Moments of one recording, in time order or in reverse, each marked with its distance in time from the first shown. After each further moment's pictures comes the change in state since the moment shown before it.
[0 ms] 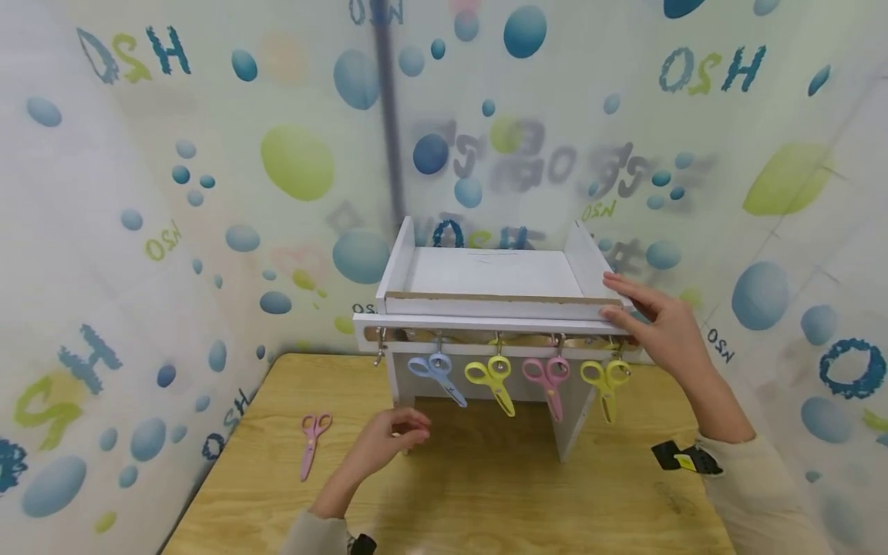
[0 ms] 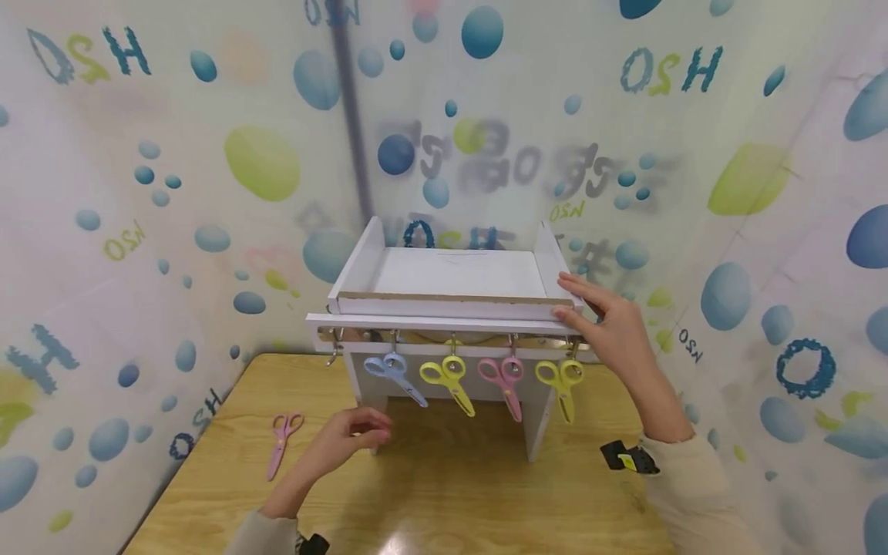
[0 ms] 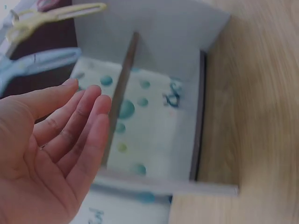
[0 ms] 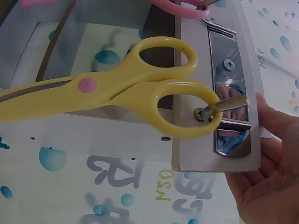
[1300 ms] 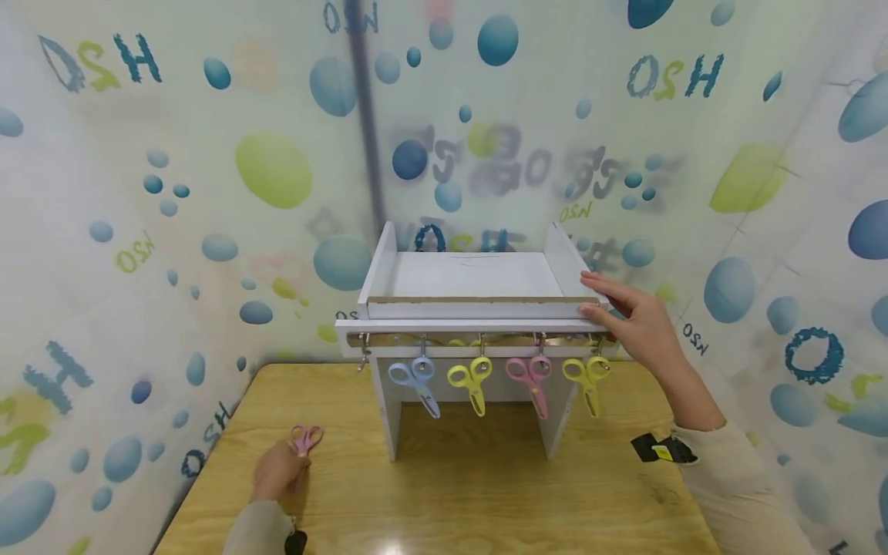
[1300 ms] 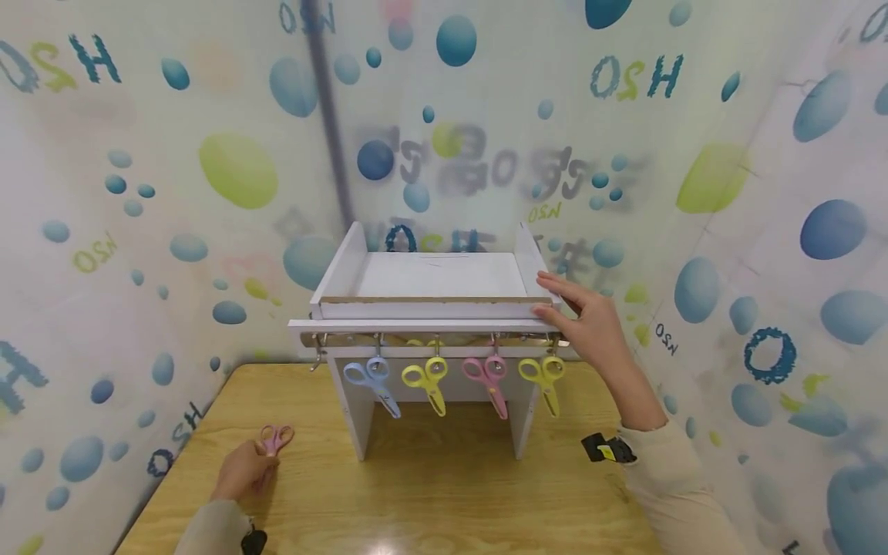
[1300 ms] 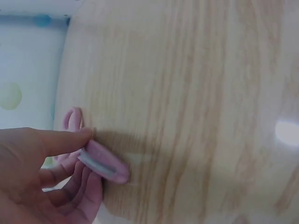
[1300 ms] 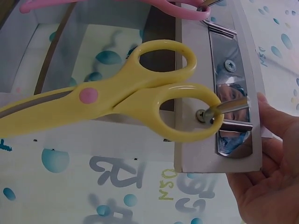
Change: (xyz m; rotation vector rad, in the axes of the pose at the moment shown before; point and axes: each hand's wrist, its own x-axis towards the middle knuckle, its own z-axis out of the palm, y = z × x) left_hand -0.051 -0.142 -0.092 0.530 0.247 -0.701; right_hand 0.002 0.000 -0.001 0.043 -0.033 0.047
